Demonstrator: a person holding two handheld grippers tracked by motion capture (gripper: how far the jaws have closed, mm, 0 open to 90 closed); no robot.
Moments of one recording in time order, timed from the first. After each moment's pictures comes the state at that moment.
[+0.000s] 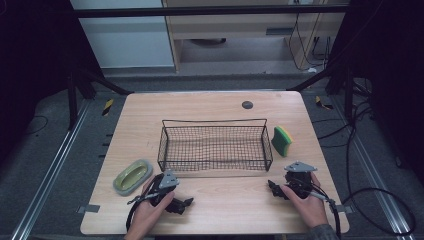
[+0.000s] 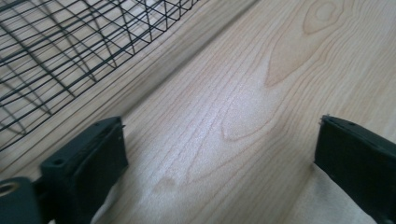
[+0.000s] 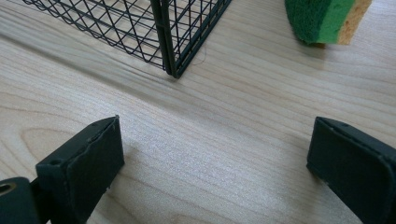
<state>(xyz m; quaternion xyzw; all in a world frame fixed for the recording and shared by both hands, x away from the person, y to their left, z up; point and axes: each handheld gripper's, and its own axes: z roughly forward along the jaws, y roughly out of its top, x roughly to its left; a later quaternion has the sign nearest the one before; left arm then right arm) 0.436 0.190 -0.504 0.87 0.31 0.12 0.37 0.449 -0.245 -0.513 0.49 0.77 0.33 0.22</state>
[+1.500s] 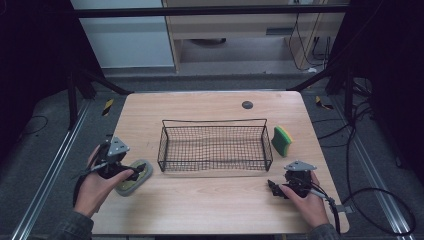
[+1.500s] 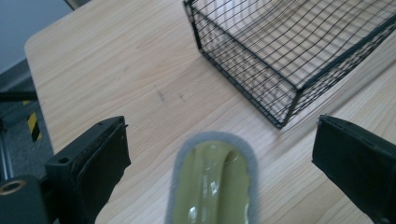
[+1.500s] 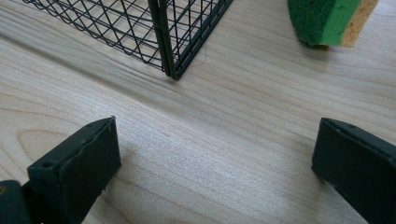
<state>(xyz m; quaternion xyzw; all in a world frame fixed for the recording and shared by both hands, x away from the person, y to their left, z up) 0.475 0.302 -0.394 0.85 0.38 0.24 0.28 0.452 -0.245 -0.513 0.49 0.78 0.33 0.21</state>
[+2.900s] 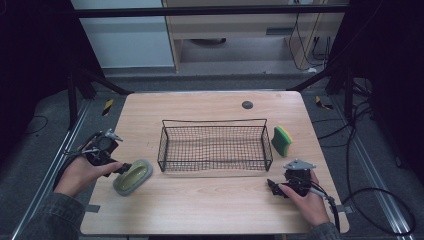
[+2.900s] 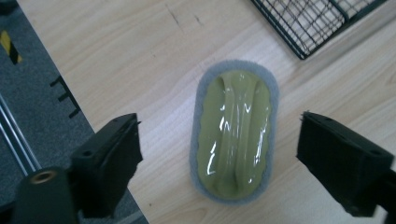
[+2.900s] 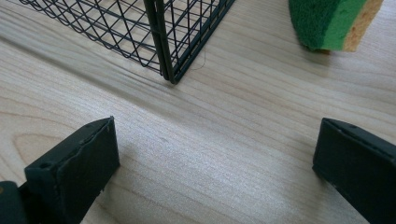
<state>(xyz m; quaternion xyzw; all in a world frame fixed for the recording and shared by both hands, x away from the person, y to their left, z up) 0.493 0.318 -0.373 0.88 0.43 0.14 0.15 0.456 -0.246 -0.514 0.49 0.78 0.33 0.21</state>
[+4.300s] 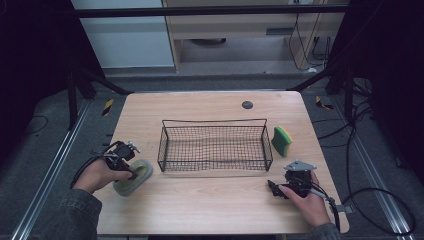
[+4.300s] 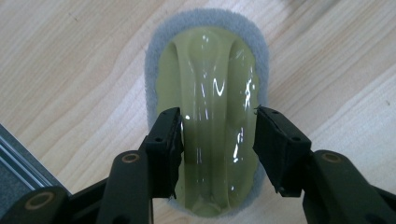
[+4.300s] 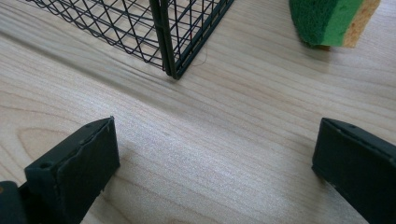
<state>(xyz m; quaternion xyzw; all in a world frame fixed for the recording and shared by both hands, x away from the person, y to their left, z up) 0.514 0.294 -0.424 0.92 0.38 0.07 0.07 0.453 -0.246 -0.514 0.49 0.78 0.33 0.21</state>
